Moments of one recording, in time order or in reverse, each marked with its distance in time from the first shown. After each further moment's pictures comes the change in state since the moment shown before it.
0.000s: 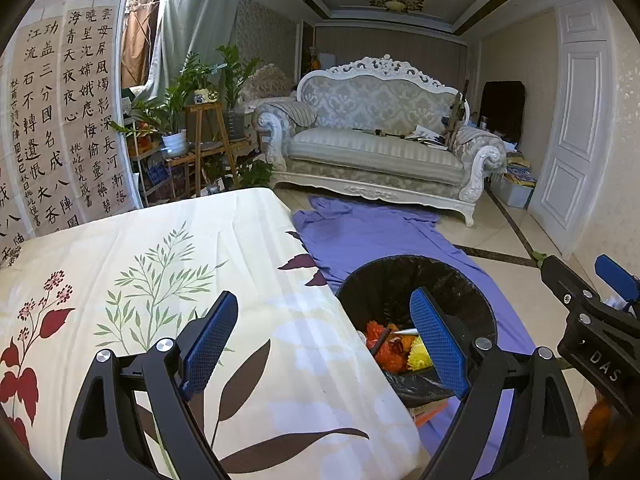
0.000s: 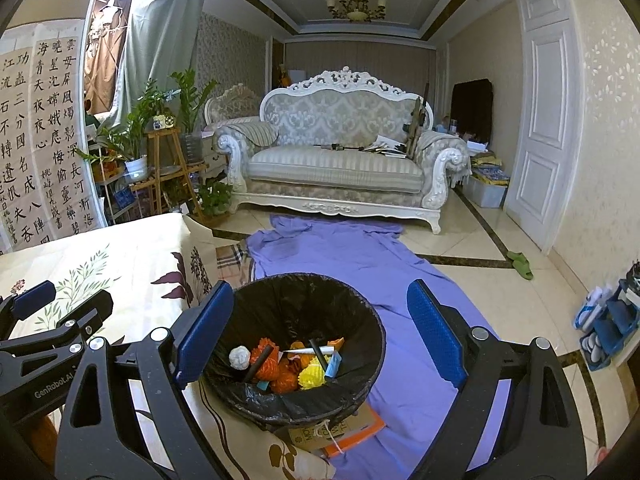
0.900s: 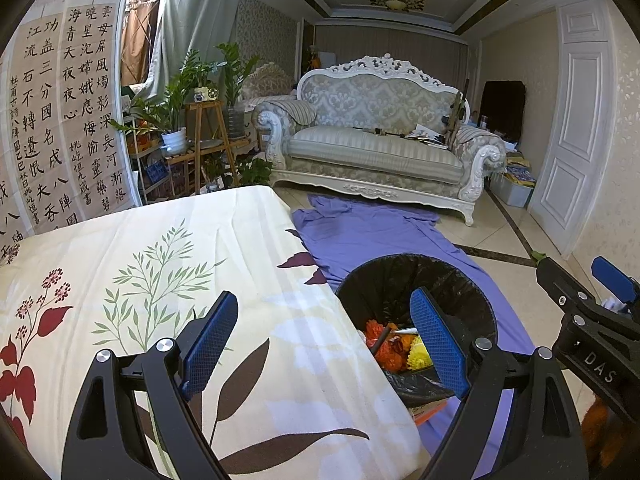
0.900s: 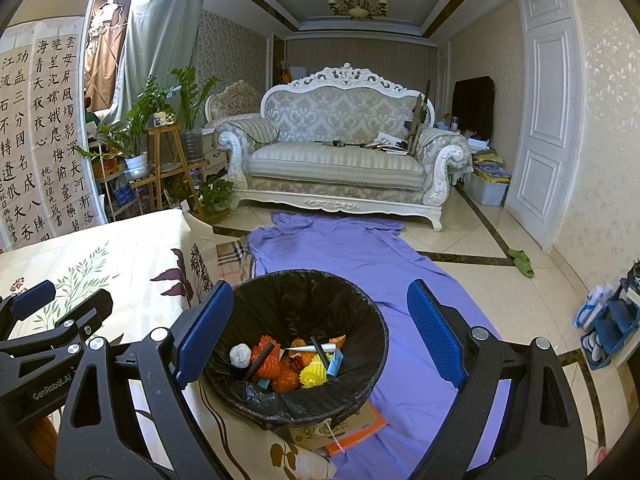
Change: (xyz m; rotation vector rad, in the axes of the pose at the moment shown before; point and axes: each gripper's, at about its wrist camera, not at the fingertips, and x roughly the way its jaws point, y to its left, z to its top) left arm 0.001 0.000 -0.002 -0.002 0.001 -0.001; right arm 0.001 -0.002 0.001 -0.002 0.005 0.000
